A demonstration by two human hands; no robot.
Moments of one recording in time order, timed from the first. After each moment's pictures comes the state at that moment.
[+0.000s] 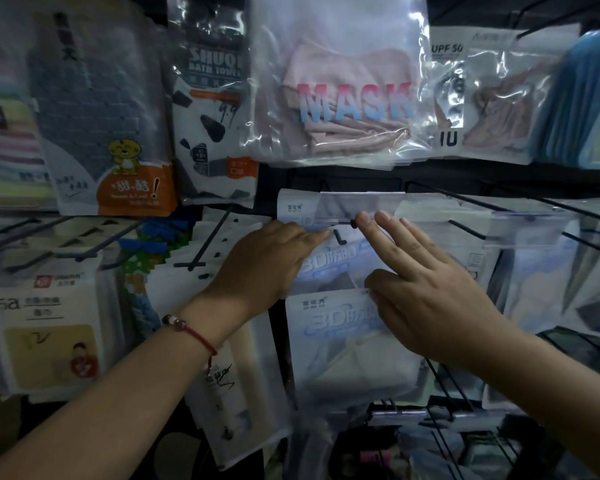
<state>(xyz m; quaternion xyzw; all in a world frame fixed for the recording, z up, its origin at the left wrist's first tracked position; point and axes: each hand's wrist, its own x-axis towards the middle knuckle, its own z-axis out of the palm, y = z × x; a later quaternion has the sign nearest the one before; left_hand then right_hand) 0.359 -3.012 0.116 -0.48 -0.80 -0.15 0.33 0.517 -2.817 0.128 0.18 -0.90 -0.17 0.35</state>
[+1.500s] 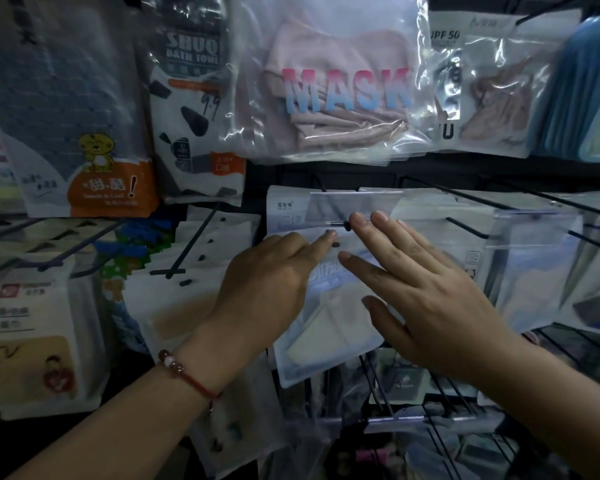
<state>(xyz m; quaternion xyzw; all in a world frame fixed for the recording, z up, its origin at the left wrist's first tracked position) 0.384 -2.999 0.106 -0.46 -0.76 -0.15 0.43 0.517 -2.818 0.129 0.17 -0.89 -0.15 0.39</state>
